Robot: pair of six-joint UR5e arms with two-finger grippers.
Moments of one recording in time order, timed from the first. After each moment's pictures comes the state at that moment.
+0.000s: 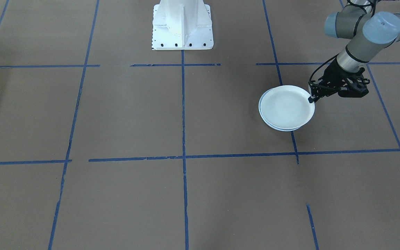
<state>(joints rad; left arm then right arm) -0.84 -1.54 -1.83 -2.19 -2.13 -1.09 1.54 -1.61 1.62 -1.56 2.30 0.09</state>
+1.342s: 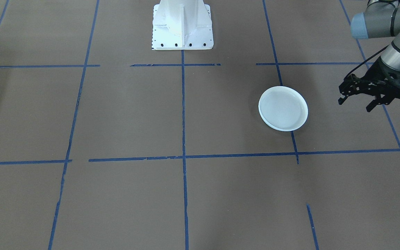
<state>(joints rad) -1.12 -1.55 -1.84 -2.02 -2.19 -0.47 1.54 -1.61 1.62 -1.56 2.30 0.09</state>
